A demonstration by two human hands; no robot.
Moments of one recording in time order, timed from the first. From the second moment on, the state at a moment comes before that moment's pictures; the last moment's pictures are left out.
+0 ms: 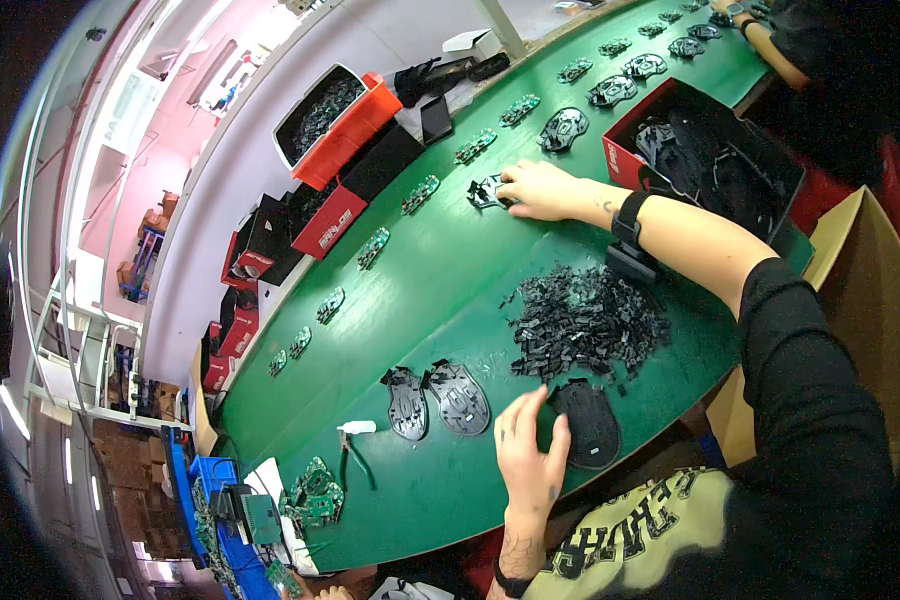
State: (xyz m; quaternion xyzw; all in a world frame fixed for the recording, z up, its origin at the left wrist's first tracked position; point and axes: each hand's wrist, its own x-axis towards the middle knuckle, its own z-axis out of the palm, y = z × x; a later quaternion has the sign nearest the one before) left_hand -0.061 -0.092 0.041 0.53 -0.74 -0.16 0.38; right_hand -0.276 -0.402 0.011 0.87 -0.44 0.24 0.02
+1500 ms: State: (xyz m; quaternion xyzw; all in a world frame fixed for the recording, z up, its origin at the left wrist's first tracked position) left_hand -0.007 -0.077 0.053 0.55 -0.41 -0.25 0.68; right_hand -0.202 -0.209 0.080 0.93 -0.21 0.12 -0.26
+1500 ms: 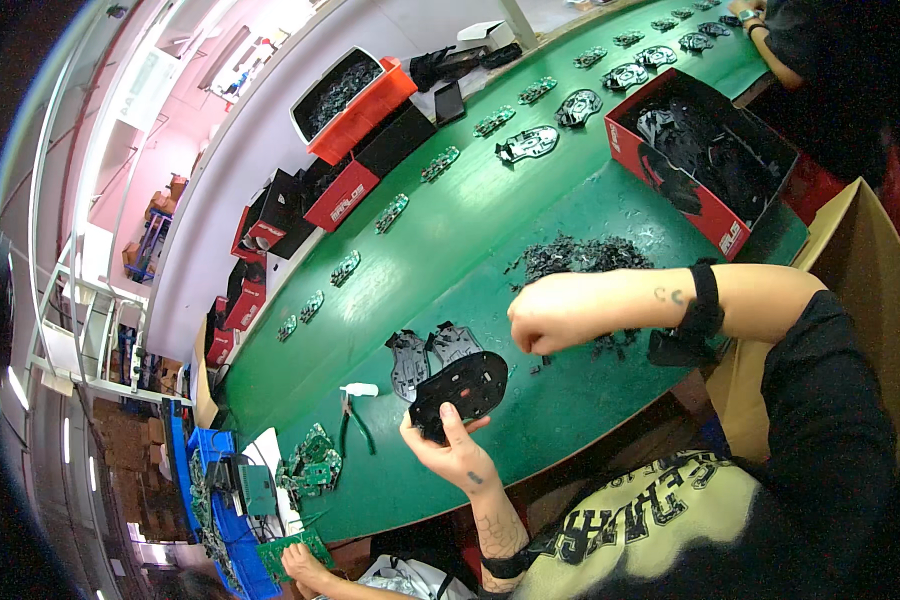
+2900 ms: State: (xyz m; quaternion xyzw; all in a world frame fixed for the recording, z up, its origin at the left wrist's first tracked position) left_hand 0.064 -0.085 0.037 0.61 -0.66 -0.14 0.41; right_hand -0.190 -0.427 0.058 0.75 -0.53 0.25 -0.31
